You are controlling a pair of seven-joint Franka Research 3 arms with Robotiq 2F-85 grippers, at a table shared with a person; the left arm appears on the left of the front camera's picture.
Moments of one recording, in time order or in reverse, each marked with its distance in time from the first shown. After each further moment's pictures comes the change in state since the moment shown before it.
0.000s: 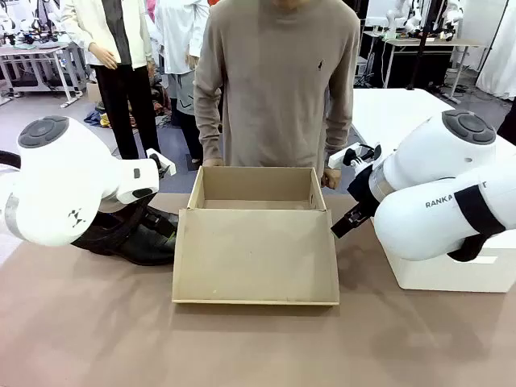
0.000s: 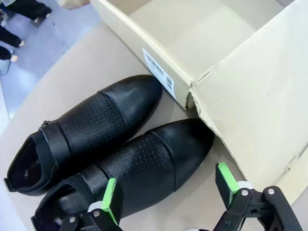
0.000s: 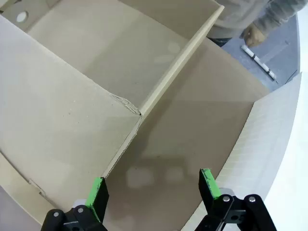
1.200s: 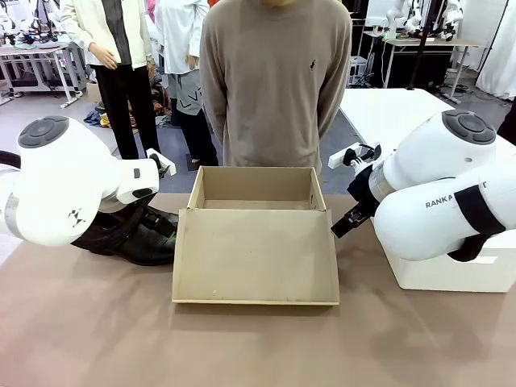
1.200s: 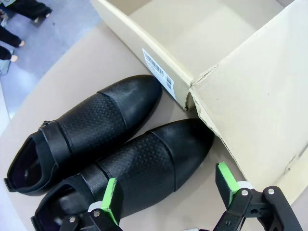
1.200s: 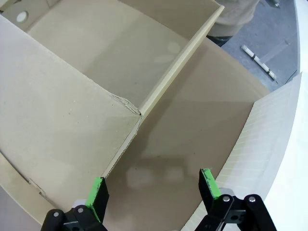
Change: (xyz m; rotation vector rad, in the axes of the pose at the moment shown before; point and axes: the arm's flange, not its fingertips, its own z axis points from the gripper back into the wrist) left arm 0.000 0.000 0.000 0.000 0.000 0.000; right arm 0.000 0.000 0.000 0.000 0.000 0.001
